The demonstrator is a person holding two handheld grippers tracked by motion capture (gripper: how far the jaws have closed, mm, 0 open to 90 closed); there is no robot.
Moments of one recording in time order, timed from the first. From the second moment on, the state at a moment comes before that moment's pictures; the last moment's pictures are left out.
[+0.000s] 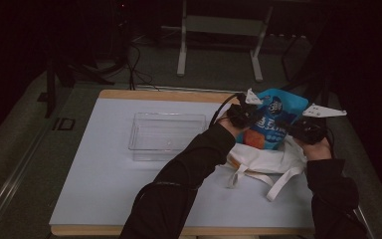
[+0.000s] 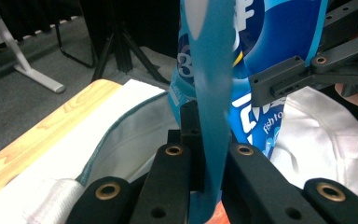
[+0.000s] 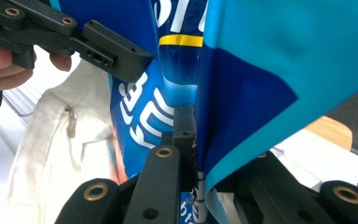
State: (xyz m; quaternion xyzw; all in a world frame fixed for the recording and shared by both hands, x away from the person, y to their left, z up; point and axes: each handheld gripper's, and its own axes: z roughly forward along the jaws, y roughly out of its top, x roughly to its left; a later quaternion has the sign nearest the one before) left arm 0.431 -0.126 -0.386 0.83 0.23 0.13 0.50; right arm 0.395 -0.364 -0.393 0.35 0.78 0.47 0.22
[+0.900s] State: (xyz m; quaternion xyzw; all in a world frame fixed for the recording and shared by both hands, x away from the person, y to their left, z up) left arm 0.411 -0.104 -0.321 0.82 0.21 0.16 0.51; right arm 0.375 -0.347 -0.335 0.32 0.77 0.49 0.25
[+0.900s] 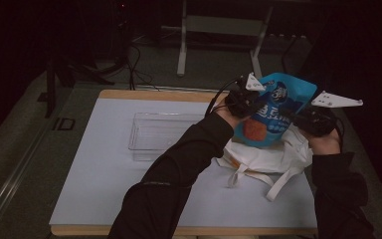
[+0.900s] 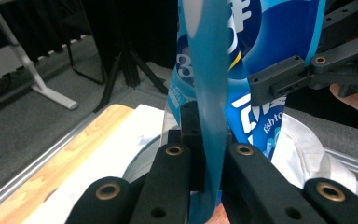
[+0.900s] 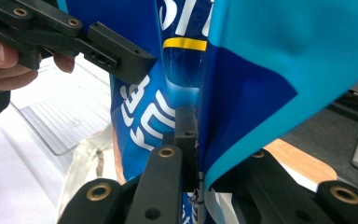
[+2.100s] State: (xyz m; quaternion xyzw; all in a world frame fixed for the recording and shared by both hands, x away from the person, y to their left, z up) left arm 0.392 0.013 -0.302 0.81 0.18 0.13 0.54; right arm 0.371 -0.258 -0.301 0.23 0.81 0.50 0.21
